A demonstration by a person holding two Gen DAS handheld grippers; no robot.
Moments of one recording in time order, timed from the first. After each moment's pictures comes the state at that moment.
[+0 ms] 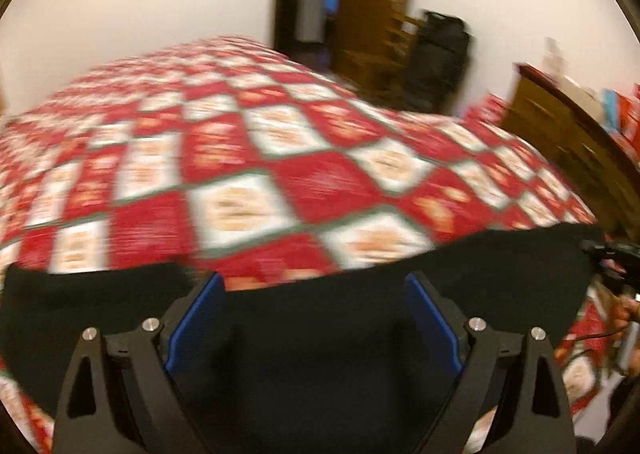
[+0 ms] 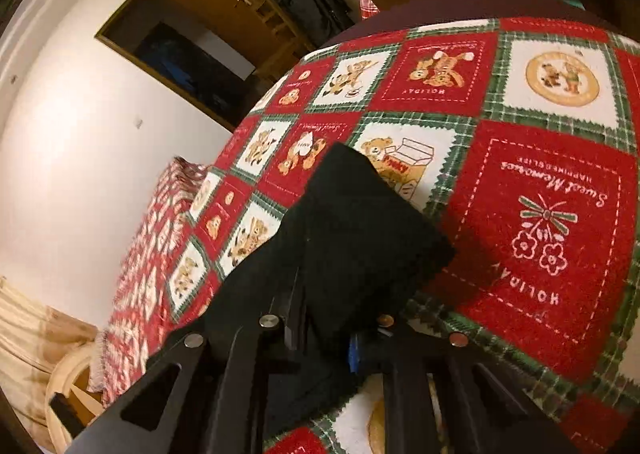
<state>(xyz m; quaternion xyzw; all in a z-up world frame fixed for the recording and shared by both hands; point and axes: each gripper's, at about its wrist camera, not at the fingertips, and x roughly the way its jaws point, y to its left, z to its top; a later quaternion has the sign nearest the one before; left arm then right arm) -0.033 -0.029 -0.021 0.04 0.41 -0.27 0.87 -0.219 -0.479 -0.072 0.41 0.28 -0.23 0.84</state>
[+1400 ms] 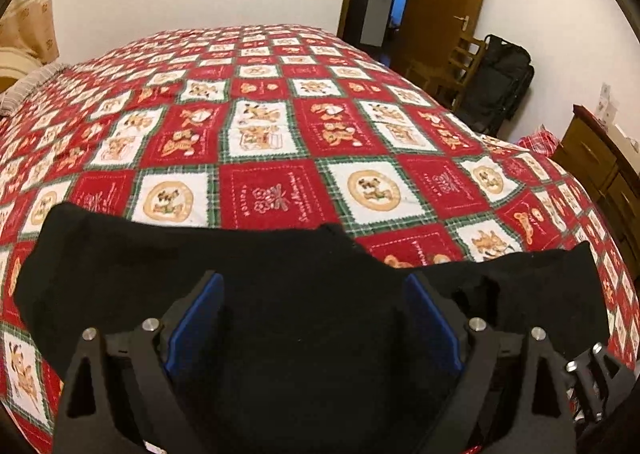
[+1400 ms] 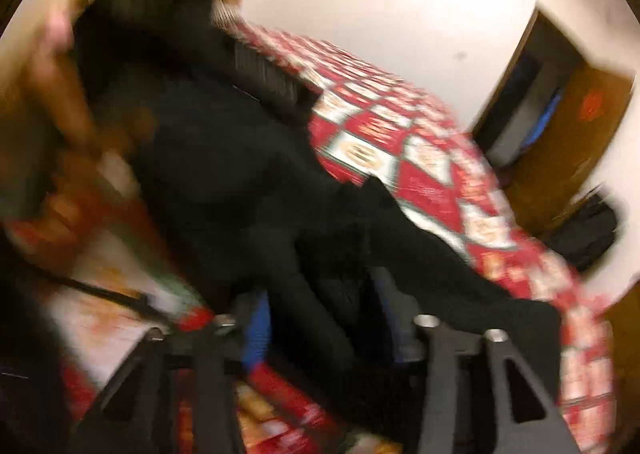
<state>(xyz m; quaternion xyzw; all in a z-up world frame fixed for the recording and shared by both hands) -0.012 0.082 -0.040 -0.02 0.41 -0.16 0.90 -0.114 -0.058 -0.091 -0.22 0.35 0.12 0.90</state>
